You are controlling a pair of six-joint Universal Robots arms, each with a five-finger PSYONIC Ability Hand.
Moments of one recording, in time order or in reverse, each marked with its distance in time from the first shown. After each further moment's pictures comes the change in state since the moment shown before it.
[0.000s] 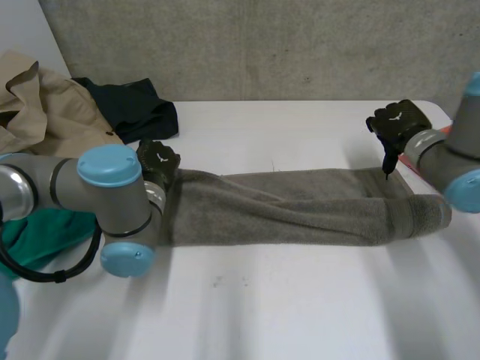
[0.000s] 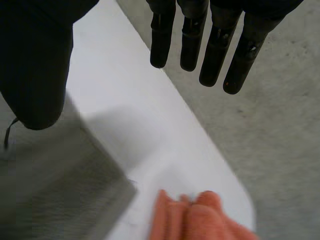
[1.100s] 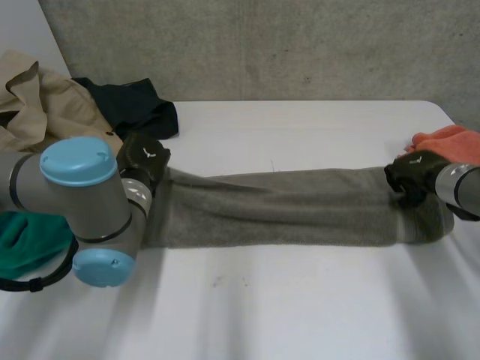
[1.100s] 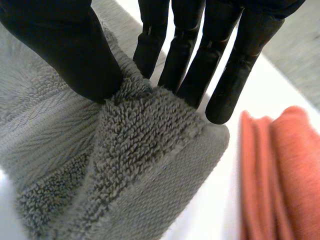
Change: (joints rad) left arm 0.018 0.170 -0.145 -0.006 0.014 -0.019; right arm -0.128 -0.077 0.206 0.192 -0.105 -0.021; left_hand 0.000 0.000 0.000 0.000 0.000; right_hand 0.597 0.734 0.738 0.750 0.722
